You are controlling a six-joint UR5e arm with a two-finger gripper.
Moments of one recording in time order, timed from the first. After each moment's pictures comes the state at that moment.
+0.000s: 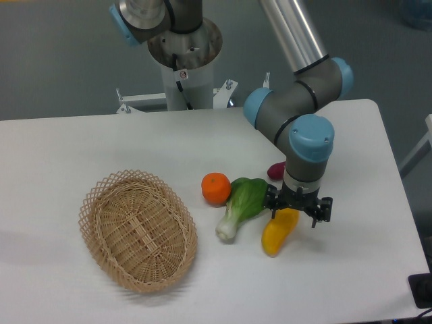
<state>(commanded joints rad) 2.60 -2.08 -1.74 -0.75 1.52 0.94</state>
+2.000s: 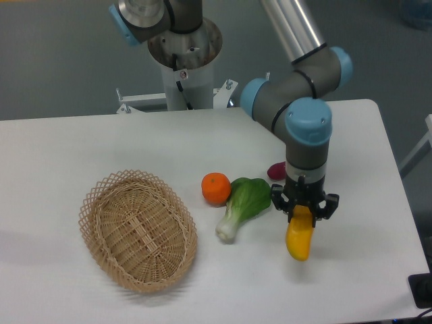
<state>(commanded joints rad) 2.64 -1.97 -1.65 -0.74 1.36 0.88</state>
